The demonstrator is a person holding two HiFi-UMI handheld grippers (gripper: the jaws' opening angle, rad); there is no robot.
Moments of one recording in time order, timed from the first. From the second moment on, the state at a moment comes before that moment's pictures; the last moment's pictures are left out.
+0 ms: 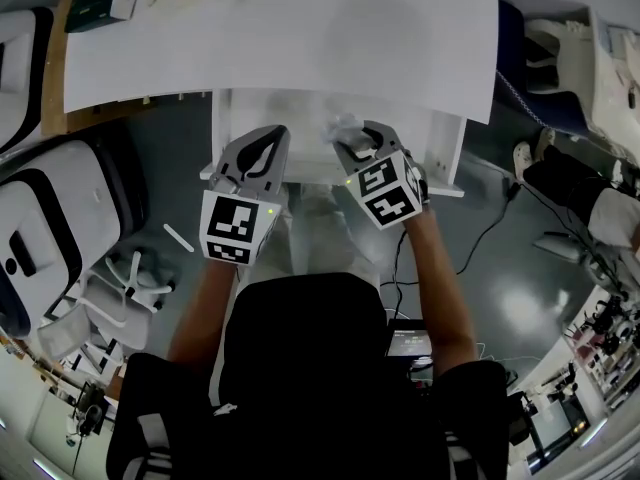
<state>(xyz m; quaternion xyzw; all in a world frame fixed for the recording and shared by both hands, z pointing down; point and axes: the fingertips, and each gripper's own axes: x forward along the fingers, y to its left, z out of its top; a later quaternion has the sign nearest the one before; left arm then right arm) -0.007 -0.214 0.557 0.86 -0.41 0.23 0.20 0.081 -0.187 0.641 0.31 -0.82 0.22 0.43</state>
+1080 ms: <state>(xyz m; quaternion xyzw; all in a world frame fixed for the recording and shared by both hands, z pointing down) -0.027 -0.208 0.615 0.84 -0.41 0.26 0.24 0.083 -0.184 0.746 0.22 -0.77 0.21 0.56</state>
